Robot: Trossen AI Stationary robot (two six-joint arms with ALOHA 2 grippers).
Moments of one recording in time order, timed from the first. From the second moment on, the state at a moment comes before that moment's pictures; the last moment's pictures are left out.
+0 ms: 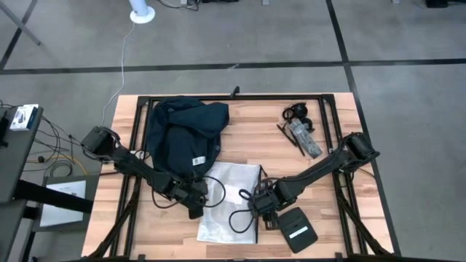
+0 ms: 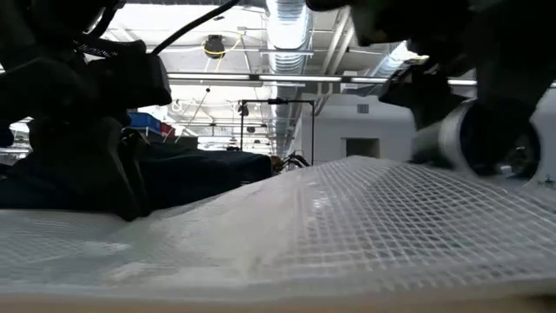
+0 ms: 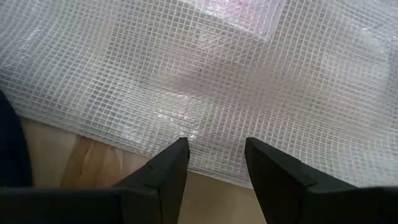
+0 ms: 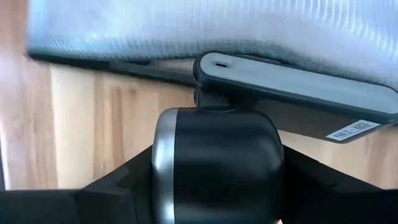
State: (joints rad) left arm -0.50 1.65 0.67 -0.07 -0.32 -0.62; right arm 0.46 1.88 1.33 -0.75 -0.01 0.36
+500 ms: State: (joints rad) left arm -0.50 1.67 0.67 0.00 -0.35 -0.60; right arm 0.43 1.96 1.33 -0.65 0.00 0.33
